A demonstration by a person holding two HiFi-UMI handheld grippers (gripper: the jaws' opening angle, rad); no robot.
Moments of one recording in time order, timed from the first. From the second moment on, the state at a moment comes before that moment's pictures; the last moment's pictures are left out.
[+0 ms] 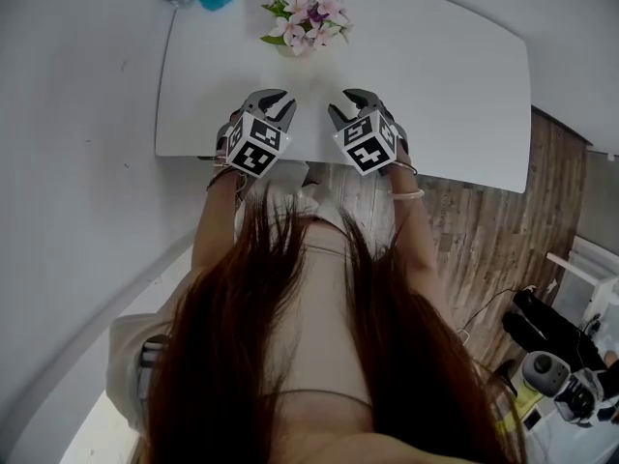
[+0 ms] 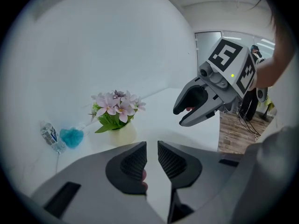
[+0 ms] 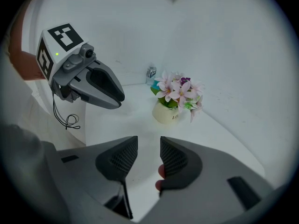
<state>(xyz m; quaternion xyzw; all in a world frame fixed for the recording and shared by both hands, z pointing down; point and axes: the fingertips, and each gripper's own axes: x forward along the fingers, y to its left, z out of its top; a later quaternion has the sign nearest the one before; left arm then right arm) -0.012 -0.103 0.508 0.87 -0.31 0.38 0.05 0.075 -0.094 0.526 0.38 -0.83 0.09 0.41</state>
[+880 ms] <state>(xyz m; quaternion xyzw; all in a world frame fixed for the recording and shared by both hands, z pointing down) 0.002 -0.031 0.473 0.86 -0.36 0.36 0.01 0.089 -0.023 0.492 0.40 -0.84 0.05 0.38</state>
